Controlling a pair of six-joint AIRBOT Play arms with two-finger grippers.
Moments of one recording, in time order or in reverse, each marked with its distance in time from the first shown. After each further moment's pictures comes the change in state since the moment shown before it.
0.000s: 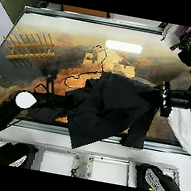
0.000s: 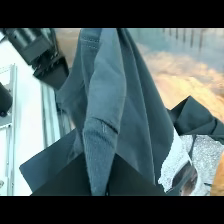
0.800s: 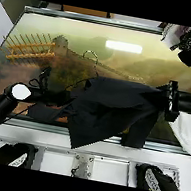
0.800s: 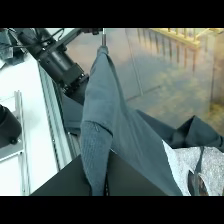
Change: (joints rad) left arm 0.159 -0.073 0.027 0.044 -0.096 0.124; right arm 0.003 0.151 0.000 0.060 -0.031 0.195
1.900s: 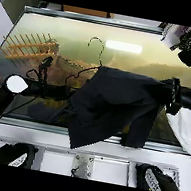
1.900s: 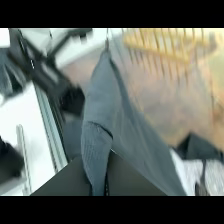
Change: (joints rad) left arm 0.000 -0.002 0.114 0.049 -0.072 0.072; right arm 0.000 -0.015 0.000 0.097 -0.078 0.080
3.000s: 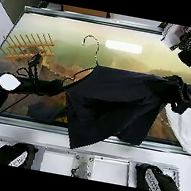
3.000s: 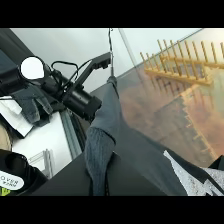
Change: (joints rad) left arm 0.146 0.005 -0.020 0.004 0.031 0.011; right arm 0.000 0.011 0.000 0.098 0.016 0.094
